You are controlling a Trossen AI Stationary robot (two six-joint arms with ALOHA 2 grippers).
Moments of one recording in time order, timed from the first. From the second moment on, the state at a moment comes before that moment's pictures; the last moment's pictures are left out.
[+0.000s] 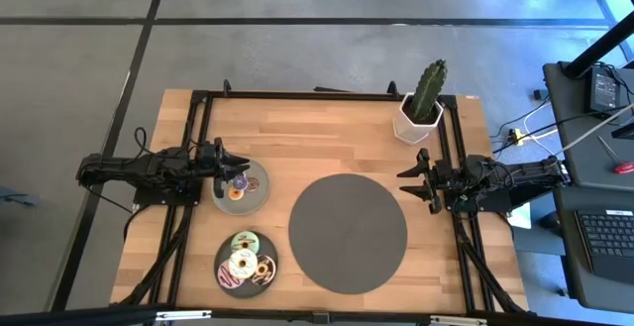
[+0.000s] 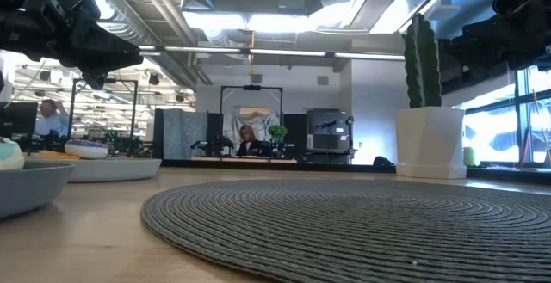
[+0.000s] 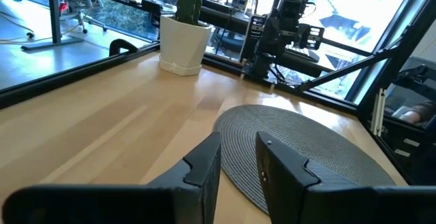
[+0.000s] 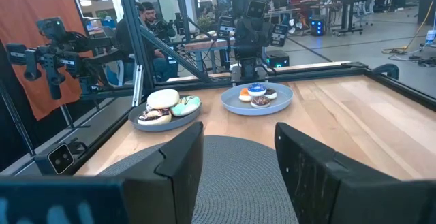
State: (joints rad) left arm -0.03 0.00 0.08 -0.16 -0.24 -0.31; right arm 0.14 0.00 0.01 0.02 0.05 0.12
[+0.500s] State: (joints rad) left arm -0.03 0.00 0.08 -0.16 -0.24 -0.31; right arm 0.14 0.00 0.01 0.02 0.05 0.12
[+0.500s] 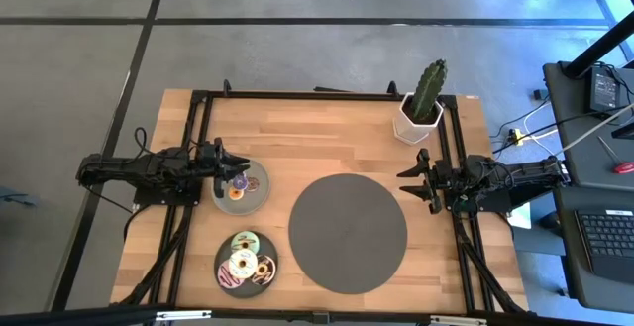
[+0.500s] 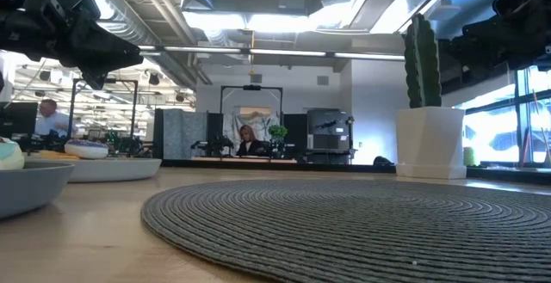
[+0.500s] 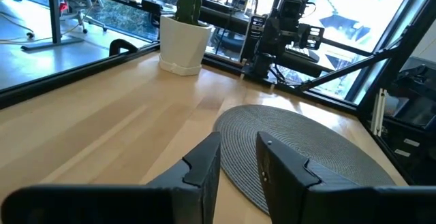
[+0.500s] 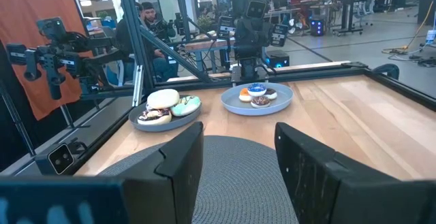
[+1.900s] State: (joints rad) left arm -0.03 0.00 0.08 -0.16 -0.24 -0.31; right arm 0.14 0.00 0.01 0.02 0.05 0.12
